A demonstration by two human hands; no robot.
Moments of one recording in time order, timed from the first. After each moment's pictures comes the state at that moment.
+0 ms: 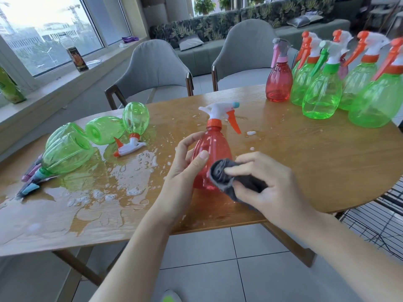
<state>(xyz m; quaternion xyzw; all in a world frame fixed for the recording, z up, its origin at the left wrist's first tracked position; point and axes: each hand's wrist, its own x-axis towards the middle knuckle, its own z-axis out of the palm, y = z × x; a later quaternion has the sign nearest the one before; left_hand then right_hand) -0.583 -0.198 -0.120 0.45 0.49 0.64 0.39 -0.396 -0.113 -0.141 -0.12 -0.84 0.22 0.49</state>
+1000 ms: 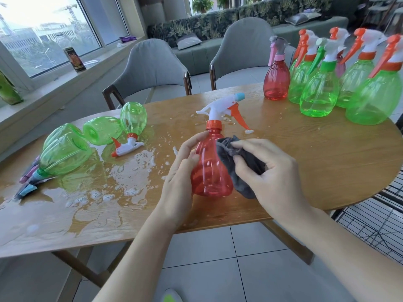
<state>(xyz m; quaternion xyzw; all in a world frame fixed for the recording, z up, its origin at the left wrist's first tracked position) -0.574 -0.201 -0.121 0.45 0.51 0.64 0.36 -0.408 -0.113 -0.132 -0.22 -0.76 0.22 0.57</state>
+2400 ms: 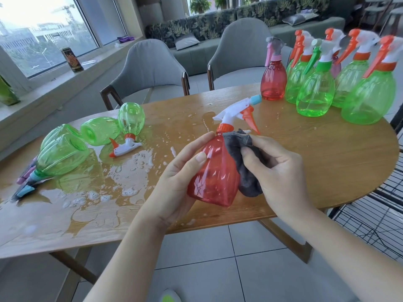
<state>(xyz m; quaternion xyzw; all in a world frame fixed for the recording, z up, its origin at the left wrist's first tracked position) -0.573 -0.206 -0.107 0.40 0.39 0.65 0.52 -0.402 -0.118 -0.124 -0.19 -0.64 0.46 0.58</state>
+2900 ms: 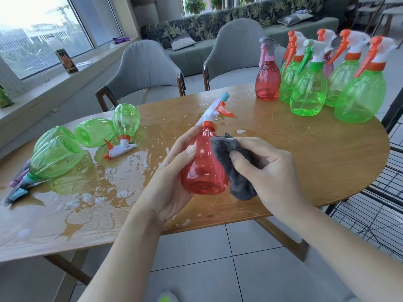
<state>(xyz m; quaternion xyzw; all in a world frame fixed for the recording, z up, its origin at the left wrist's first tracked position) -0.582 -0.194 -0.107 0.37 0.35 0.65 0.56 -0.396 -0.121 -0.117 -0.17 -0.68 0.47 0.53</state>
